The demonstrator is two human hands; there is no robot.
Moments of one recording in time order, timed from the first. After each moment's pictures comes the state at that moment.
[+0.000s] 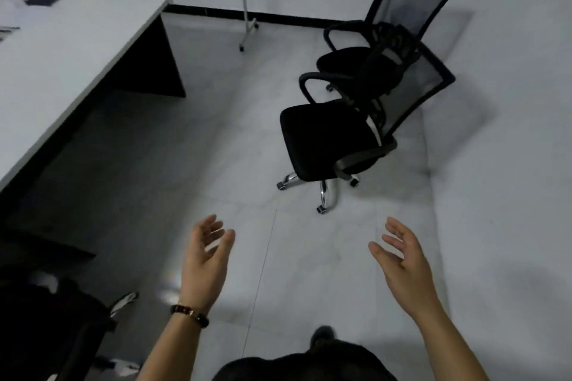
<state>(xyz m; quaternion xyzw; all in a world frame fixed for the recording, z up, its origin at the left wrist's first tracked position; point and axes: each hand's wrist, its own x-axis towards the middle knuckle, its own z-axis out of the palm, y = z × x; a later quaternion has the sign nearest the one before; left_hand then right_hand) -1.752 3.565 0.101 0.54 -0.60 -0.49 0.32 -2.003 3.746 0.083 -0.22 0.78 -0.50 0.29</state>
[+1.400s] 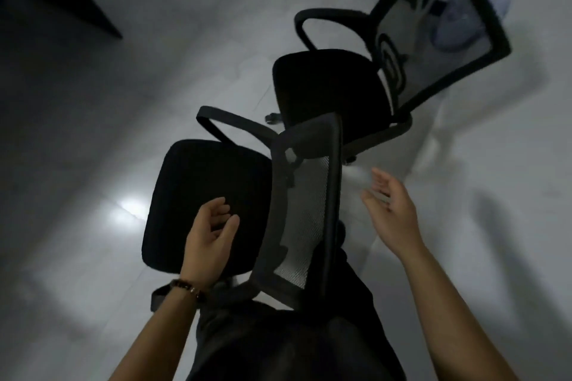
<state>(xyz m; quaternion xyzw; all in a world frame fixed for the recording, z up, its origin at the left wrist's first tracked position) -2.543 3.261 0.036 0.67 -0.49 -0.50 0.24 -2.847 3.289 0.033 -0.36 0.77 -0.35 0.40</state>
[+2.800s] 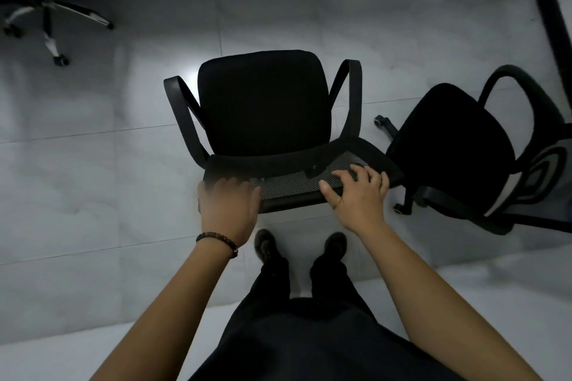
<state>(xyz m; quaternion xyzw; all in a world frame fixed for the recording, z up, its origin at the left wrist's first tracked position) -2.511 3.471 -0.032 0.89 -0.41 -0.19 -0.03 -2.704 3.301 -0.049 -0.85 0.49 0.12 0.15</state>
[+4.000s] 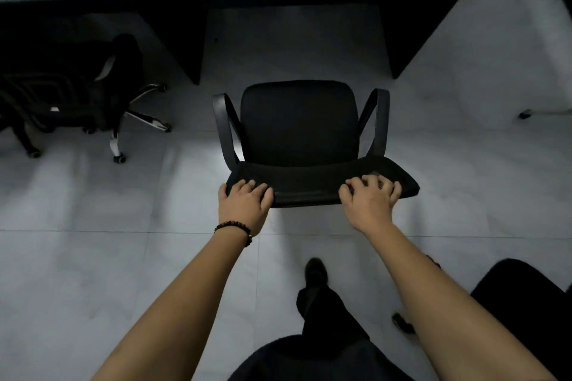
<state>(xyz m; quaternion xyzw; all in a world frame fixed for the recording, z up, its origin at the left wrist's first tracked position) -2.151 3.109 -0.032 0.91 -0.34 -0.22 -0.03 -2.322 2.923 -0.052 -0.87 0.46 0.11 0.16</state>
